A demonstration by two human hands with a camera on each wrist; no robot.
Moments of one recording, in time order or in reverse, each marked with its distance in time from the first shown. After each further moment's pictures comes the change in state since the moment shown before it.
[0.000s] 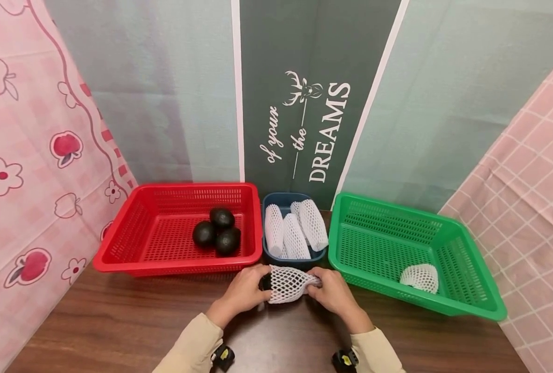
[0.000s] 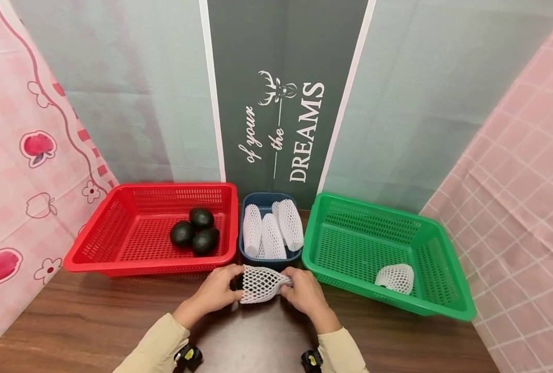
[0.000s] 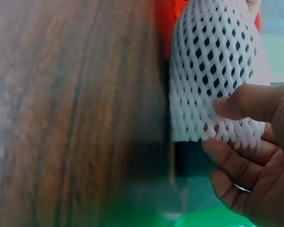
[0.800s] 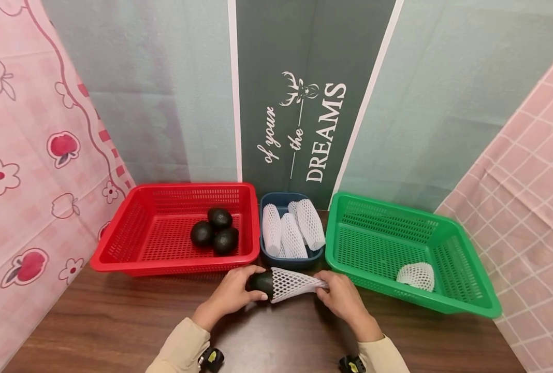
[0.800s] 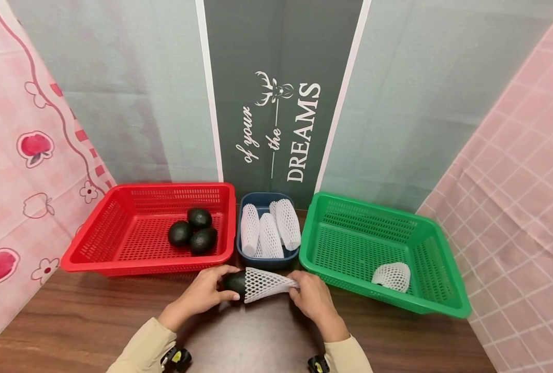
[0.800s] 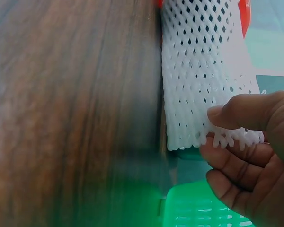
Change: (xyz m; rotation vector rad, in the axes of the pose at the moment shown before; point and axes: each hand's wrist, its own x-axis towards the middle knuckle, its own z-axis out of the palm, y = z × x) left_hand -0.015 -0.007 -0.011 -0.104 -0.006 -0.077; right_hand -0.019 0.004 -0.015 -0.101 0.059 -0.033
